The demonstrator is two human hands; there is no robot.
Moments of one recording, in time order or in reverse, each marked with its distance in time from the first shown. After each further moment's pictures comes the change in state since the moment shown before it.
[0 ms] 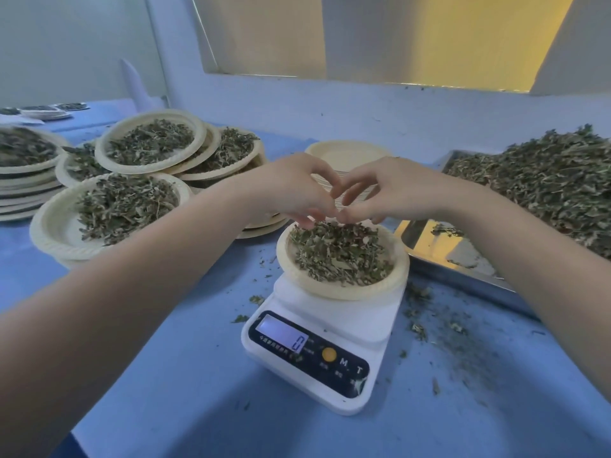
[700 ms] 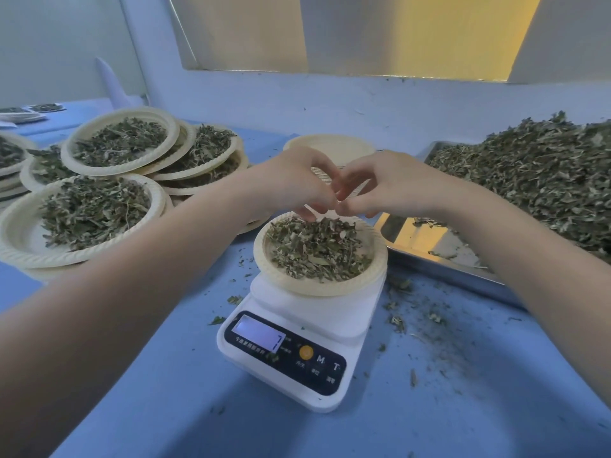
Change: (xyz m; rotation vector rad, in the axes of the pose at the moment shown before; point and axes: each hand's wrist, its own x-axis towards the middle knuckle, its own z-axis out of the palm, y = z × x) left_hand 0.015 0.011 0.021 -0.021 0.020 0.110; right_hand -0.013 0.018 -0.006 0.030 0.072 0.002
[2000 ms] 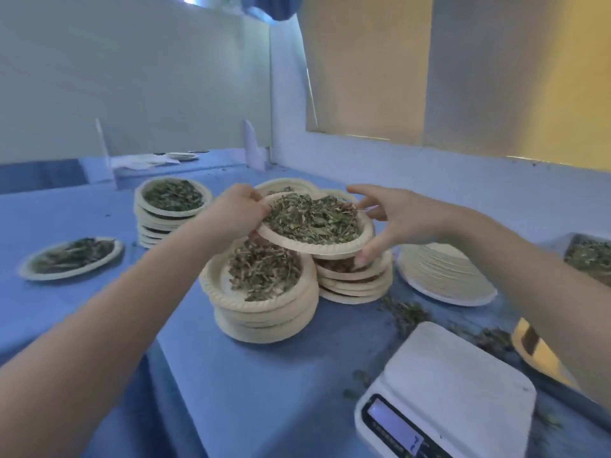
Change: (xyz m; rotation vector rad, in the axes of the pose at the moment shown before) left_hand -0.100 -0.075 -0.178 0.113 0.731 -0.327; right_hand 0.114 -0.127 0.026 -0.144 -0.233 -0.229
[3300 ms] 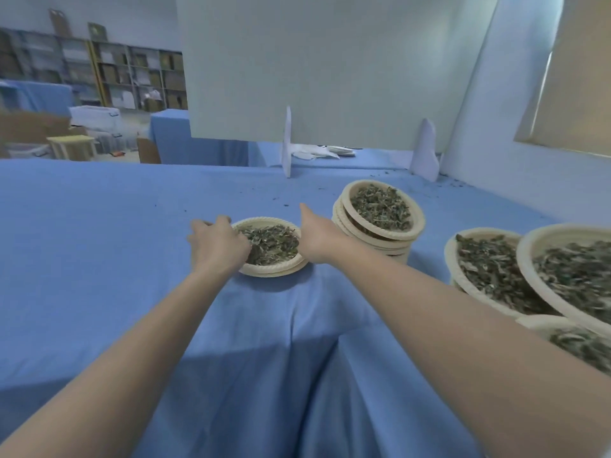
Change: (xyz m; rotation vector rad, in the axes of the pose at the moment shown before) left_hand 0.063 -0.309 -0.192 0.249 0.599 -0.546; right_hand 0.315 -0.281 0.251 -0.135 -0.117 -0.222
